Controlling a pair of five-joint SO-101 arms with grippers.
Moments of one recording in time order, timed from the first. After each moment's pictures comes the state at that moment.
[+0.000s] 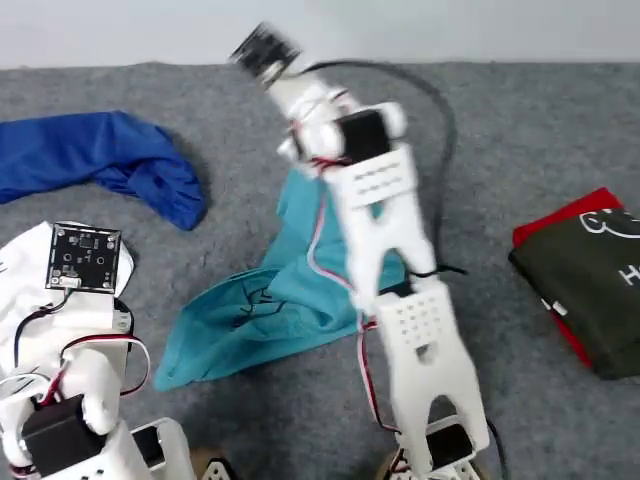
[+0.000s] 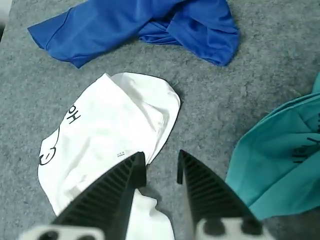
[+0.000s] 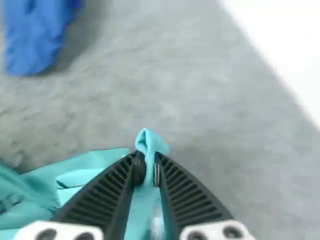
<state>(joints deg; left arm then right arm) -27.3 -74.2 45.6 87.1 -20.5 -23.2 49.4 -94.1 100.7 26.8</state>
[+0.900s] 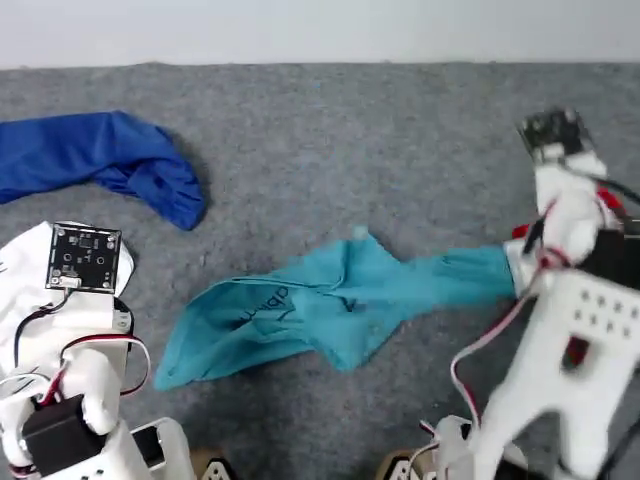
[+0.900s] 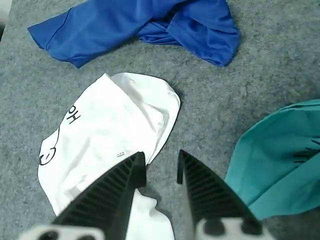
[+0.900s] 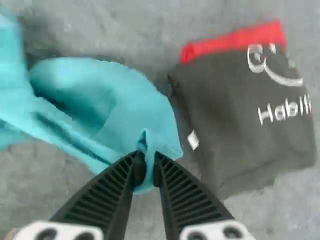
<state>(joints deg) -27.3 -74.2 45.6 86.6 -20.5 20.7 -33.0 11.2 93.9 33.4</state>
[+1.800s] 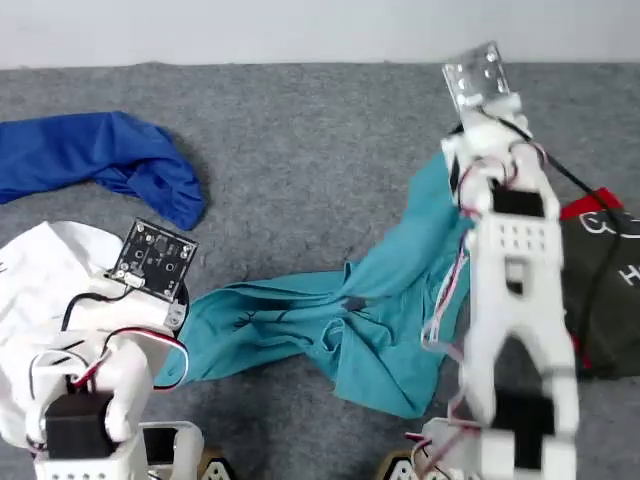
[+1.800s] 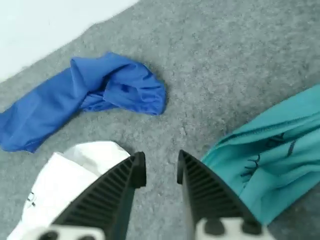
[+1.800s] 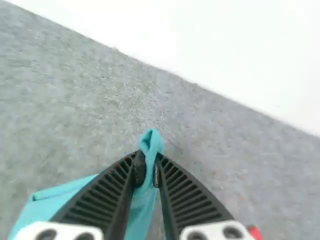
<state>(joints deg) -6.2 -72.7 47.7 81.4 -20.4 3.6 -2.4 11.9 29.0 25.7</state>
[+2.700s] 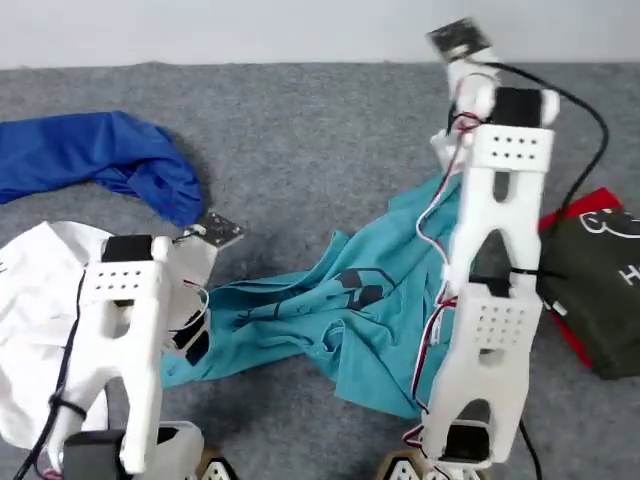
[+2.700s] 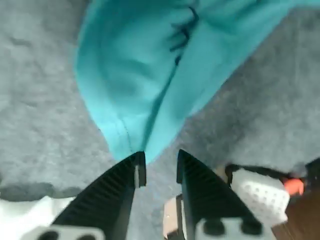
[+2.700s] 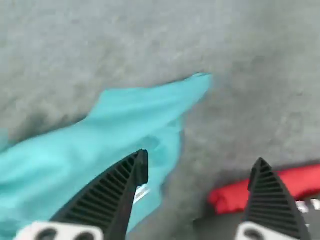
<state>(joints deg) -6.2 -17.9 39.9 94.4 -28.2 -0.2 39.0 -61.9 100.5 25.8</state>
